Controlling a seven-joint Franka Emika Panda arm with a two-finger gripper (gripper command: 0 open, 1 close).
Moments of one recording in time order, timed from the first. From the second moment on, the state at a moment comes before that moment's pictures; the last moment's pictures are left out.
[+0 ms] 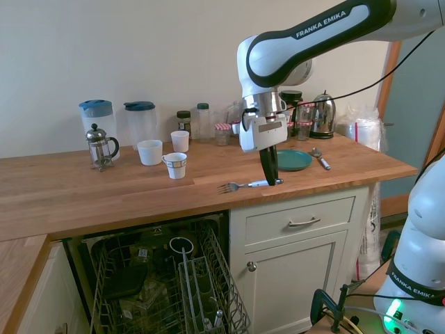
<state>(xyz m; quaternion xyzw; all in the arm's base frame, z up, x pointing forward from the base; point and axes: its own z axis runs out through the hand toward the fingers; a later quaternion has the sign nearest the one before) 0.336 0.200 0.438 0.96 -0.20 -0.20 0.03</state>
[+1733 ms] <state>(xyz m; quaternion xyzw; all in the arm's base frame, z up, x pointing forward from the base) 0.446 0.344 0.256 0.86 -0.25 -0.35 0.26</state>
